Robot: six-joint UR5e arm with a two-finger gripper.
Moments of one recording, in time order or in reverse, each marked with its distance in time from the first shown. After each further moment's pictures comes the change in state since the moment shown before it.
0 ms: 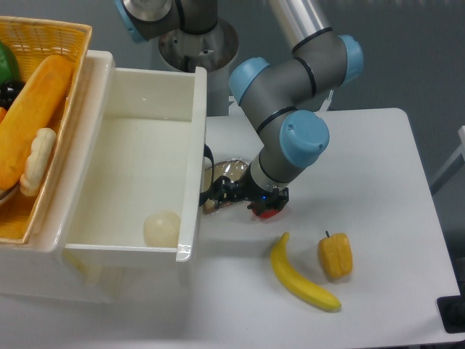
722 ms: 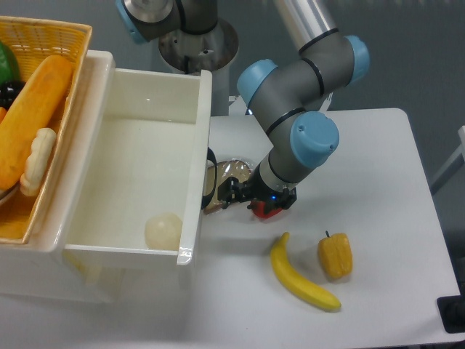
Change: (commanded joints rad) arm 0.028 -0.008 -0.002 0.000 0.000 -0.009
